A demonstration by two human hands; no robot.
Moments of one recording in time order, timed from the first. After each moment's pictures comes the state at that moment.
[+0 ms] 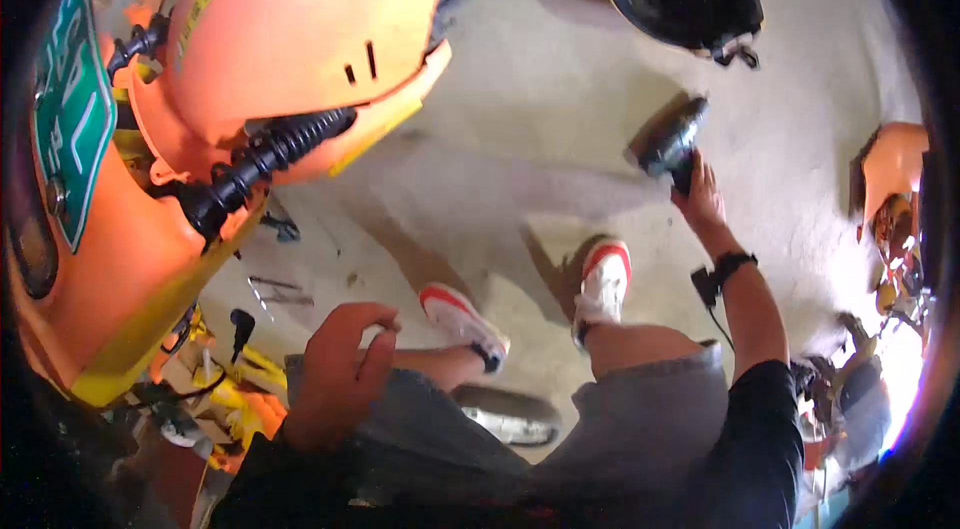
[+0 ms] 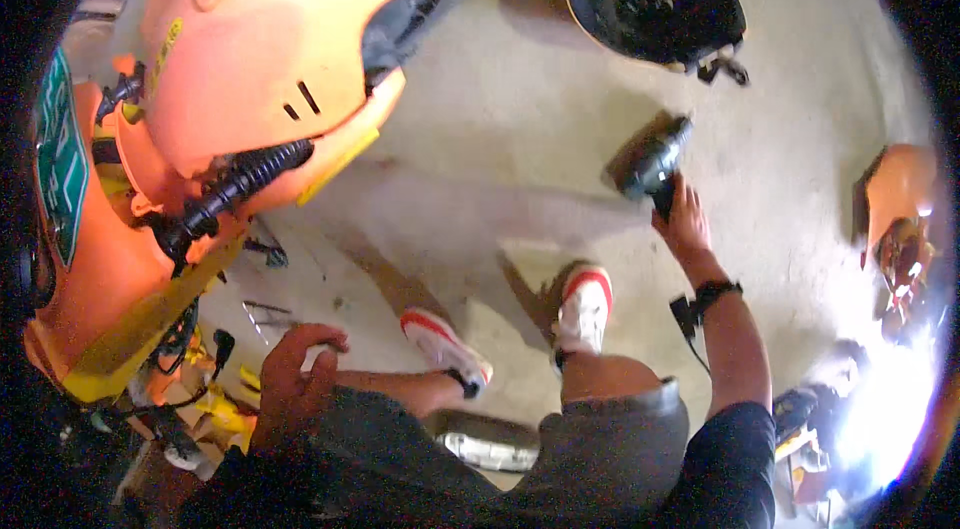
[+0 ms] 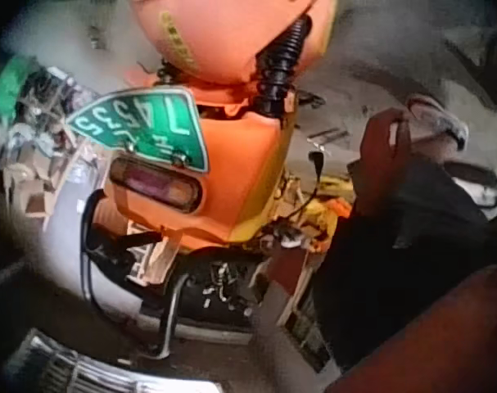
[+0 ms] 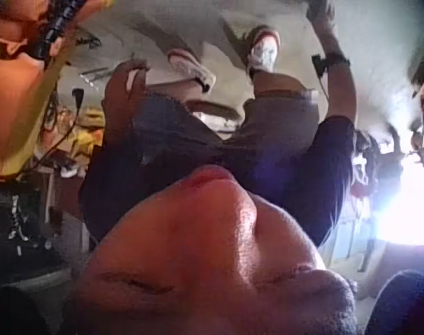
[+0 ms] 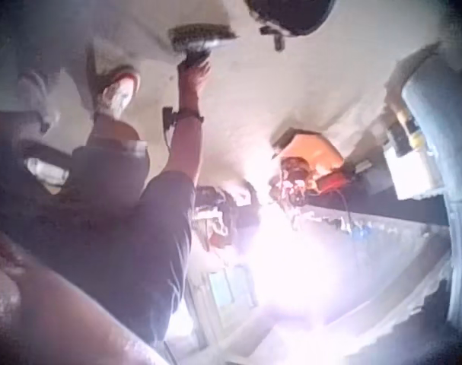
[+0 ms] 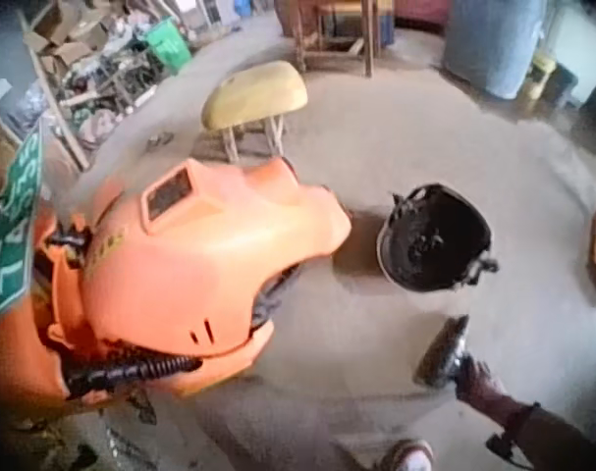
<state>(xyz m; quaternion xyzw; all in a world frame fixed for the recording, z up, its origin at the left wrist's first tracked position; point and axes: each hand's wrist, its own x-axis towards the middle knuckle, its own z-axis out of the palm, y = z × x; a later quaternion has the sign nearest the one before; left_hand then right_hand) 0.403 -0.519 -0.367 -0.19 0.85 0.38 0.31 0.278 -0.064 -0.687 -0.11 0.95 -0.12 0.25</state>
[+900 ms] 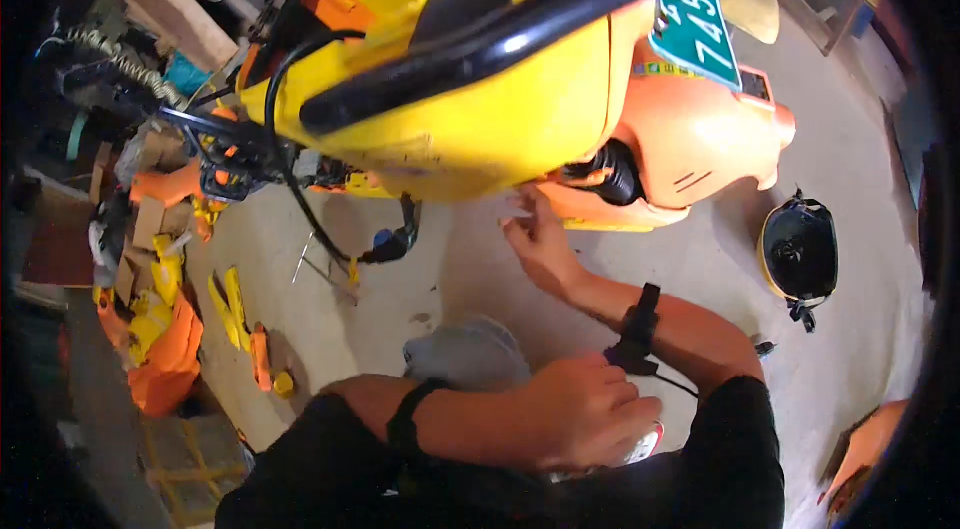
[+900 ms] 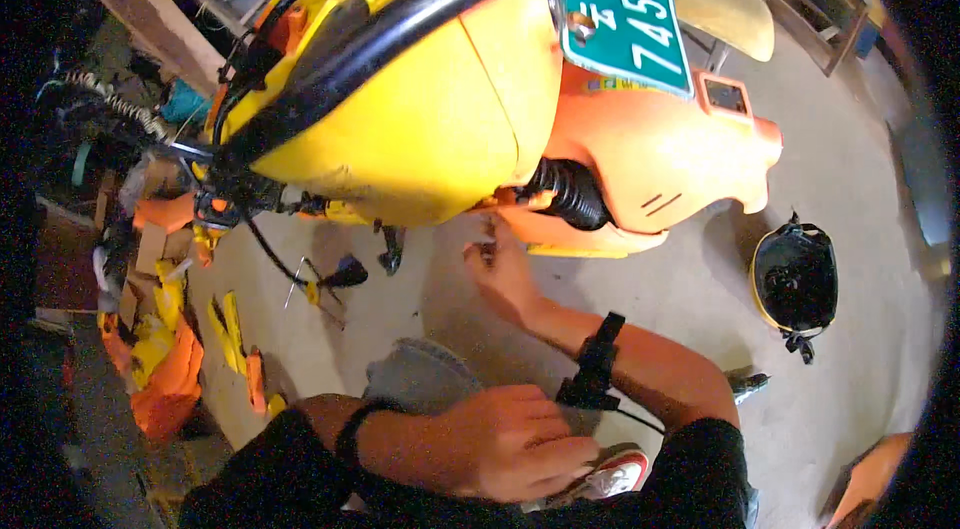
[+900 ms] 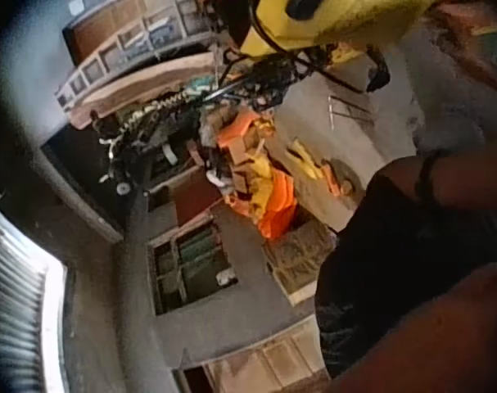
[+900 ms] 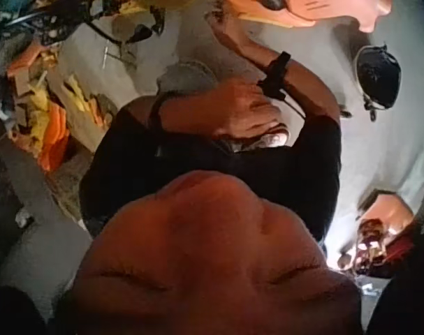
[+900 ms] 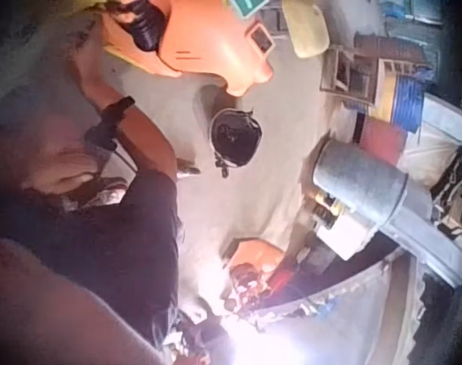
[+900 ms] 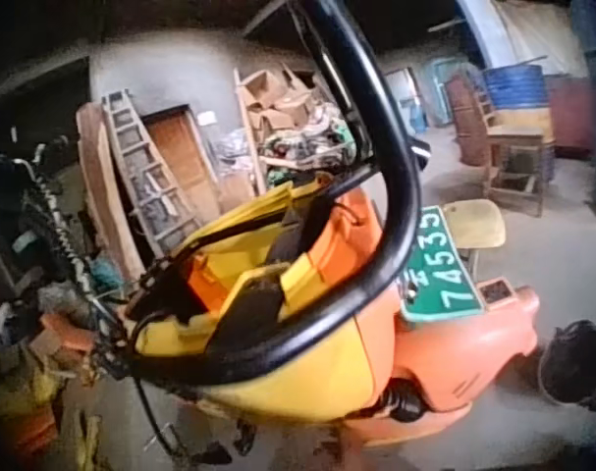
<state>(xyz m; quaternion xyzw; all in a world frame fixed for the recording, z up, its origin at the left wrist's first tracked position) 0.449 -0.472 -0.363 0.14 0.90 0.40 -0.12 0.351 -0.539 -0.544 -0.33 0.57 -0.68 0.32</state>
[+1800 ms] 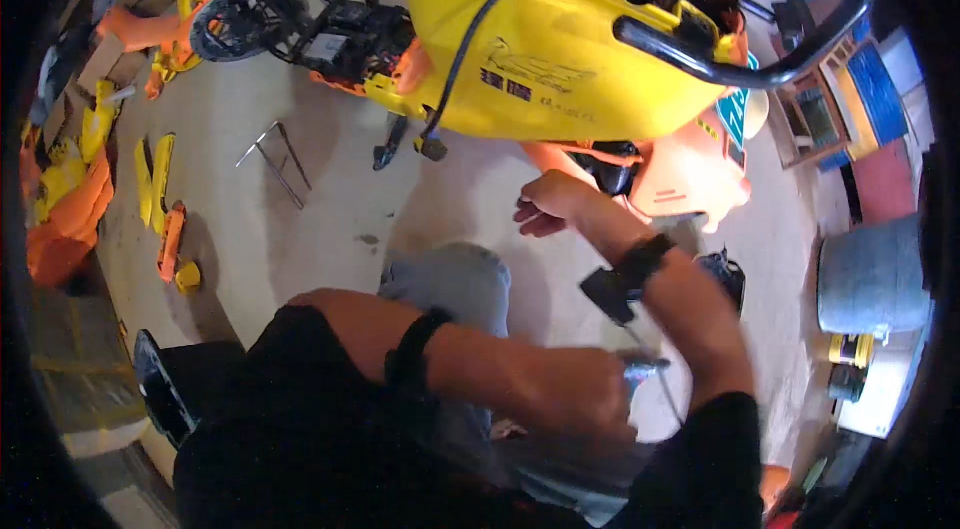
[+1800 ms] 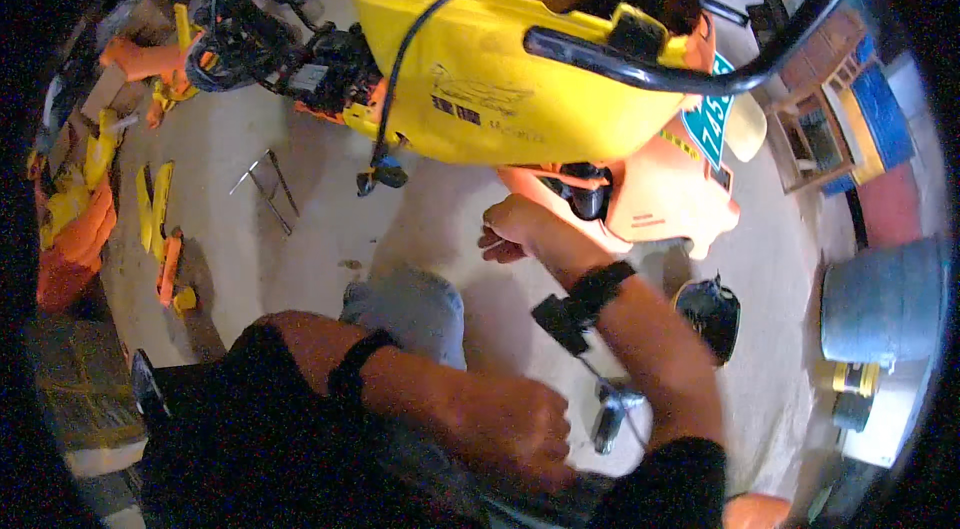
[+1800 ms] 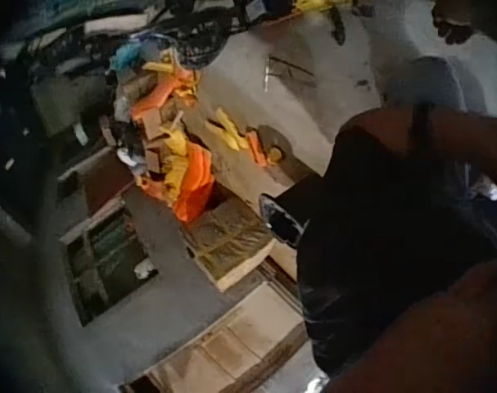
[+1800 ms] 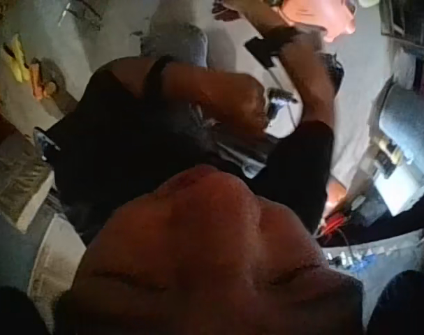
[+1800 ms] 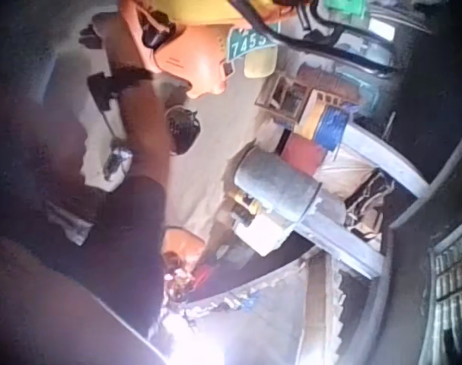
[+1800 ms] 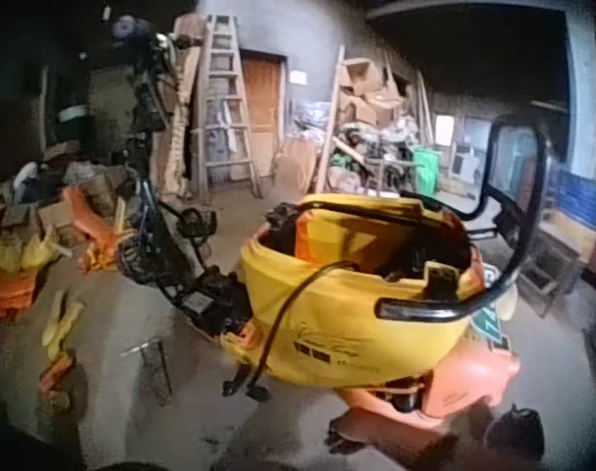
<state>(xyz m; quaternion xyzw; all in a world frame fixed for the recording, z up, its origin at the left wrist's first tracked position) 0.504 -0.448 -0.351 0.38 0.81 0.39 -0.22 0.348 -0.548 -0.436 -0.23 0.72 -0.18 0.63</state>
